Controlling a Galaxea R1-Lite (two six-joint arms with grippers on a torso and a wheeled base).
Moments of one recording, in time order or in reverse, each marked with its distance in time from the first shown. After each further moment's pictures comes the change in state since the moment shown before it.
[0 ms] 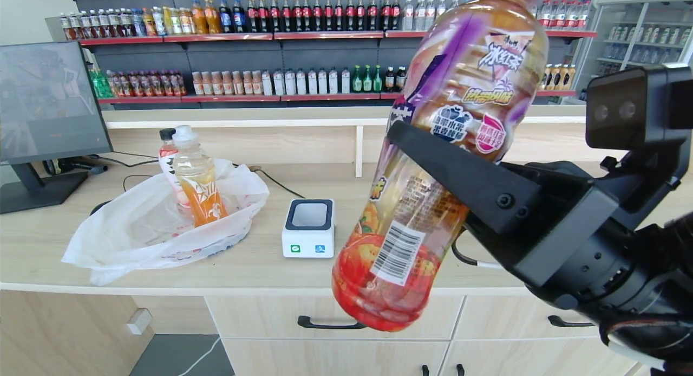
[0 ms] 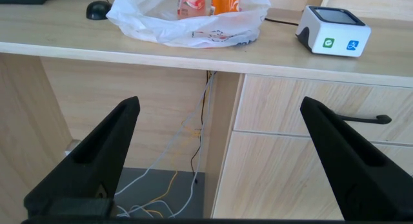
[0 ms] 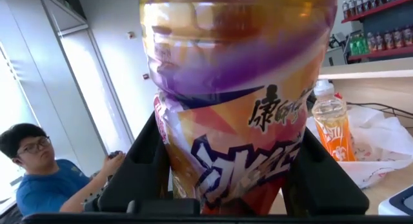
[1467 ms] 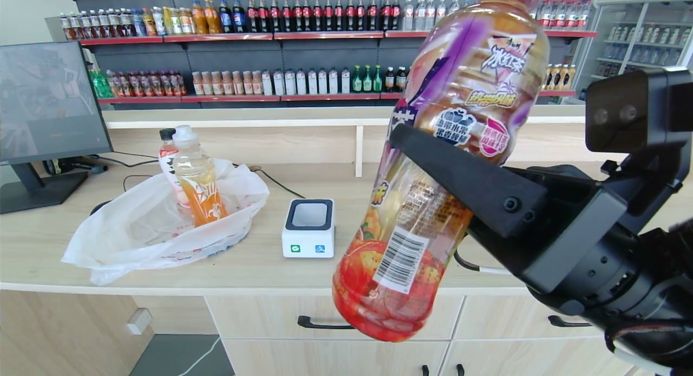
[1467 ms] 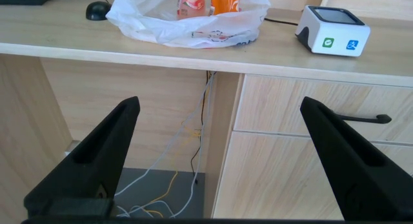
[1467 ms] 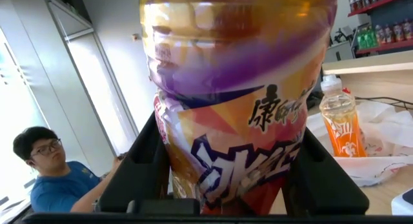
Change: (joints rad) left arm -0.001 0.000 0.000 -0.001 0.000 0.003; right arm 0.005 -0.007 0.014 0.000 0.000 0.027
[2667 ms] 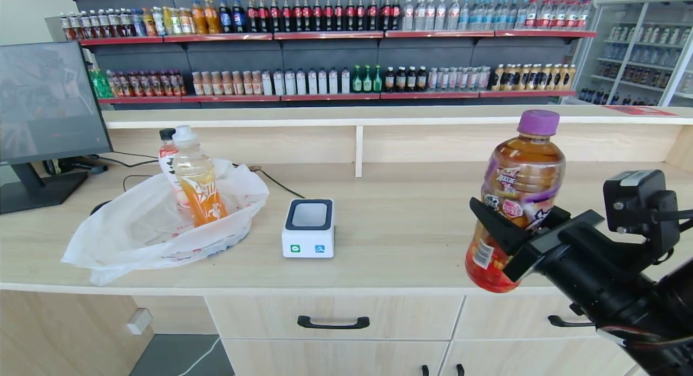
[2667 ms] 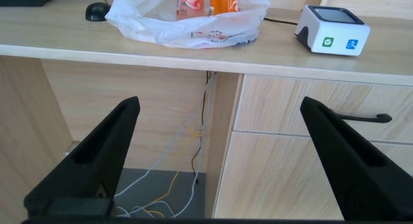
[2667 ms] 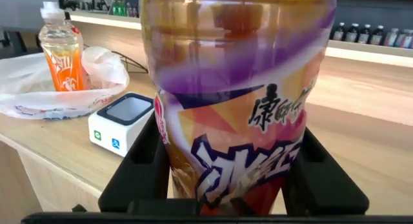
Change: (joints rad) left arm 0.000 0.000 0.000 0.000 -0.001 0.005; right arm -0.280 -0.030 0.350 0.001 -0.443 -0.694
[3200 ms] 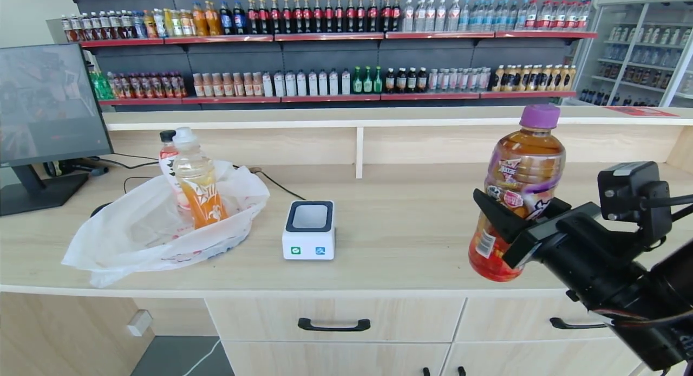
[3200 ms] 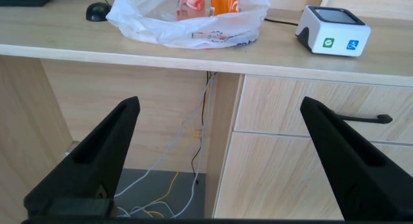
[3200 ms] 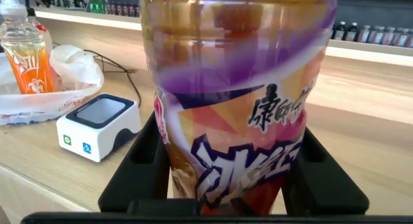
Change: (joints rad) left arm 0.000 0.000 0.000 0.000 0.000 0.000; right arm -0.051 0.029 -0.036 -0.003 0.000 -0.004
